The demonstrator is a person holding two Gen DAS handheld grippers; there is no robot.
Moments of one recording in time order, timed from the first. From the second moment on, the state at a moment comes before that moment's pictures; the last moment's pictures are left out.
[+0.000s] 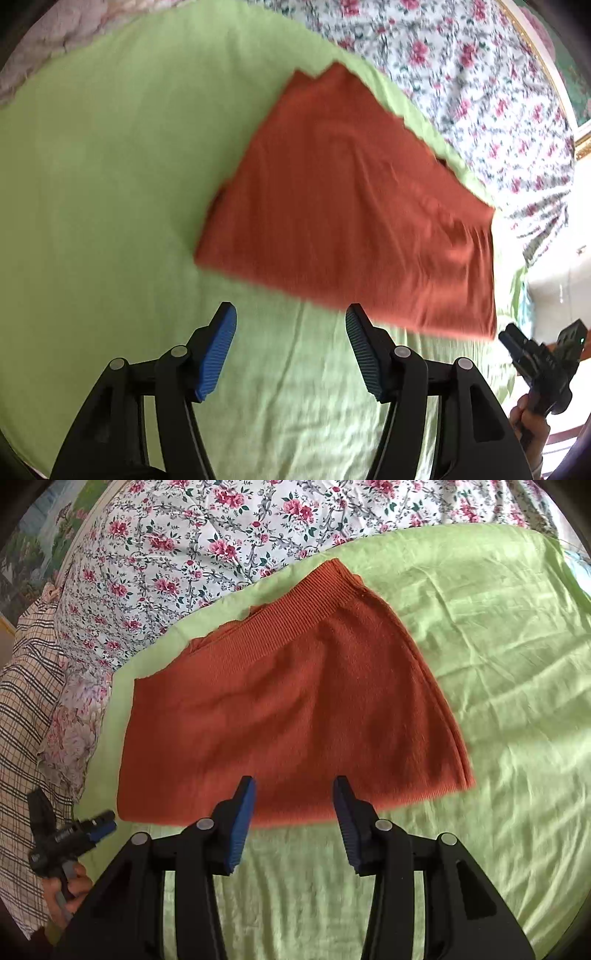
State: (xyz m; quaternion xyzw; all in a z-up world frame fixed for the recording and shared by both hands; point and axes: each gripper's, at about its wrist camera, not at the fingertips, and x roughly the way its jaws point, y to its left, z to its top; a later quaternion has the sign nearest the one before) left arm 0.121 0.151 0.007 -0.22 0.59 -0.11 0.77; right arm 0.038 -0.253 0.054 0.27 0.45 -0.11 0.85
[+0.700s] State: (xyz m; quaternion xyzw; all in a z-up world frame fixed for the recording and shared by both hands) left arm 0.133 0.135 -0.032 -0.34 0.56 -0.05 0.75; right arm 0.019 -0.258 0.050 0.26 0.47 -0.08 0.84
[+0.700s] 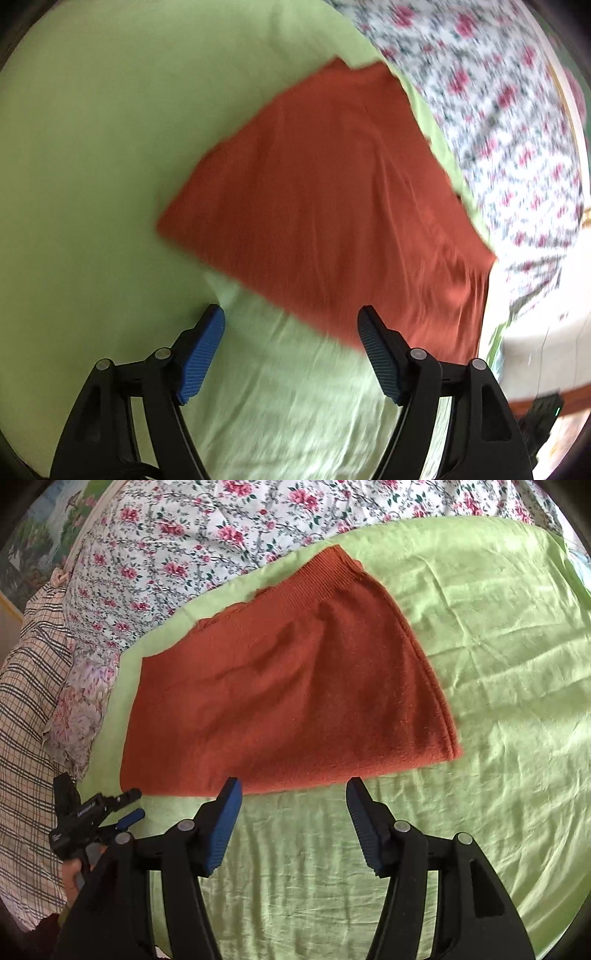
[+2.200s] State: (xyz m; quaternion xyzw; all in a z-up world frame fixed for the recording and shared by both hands) left arm 0.162 -0.136 0.041 0.04 0.48 -0.21 0.85; right arm 0.252 -0.283 -0.007 0.28 0.55 0.09 0.79
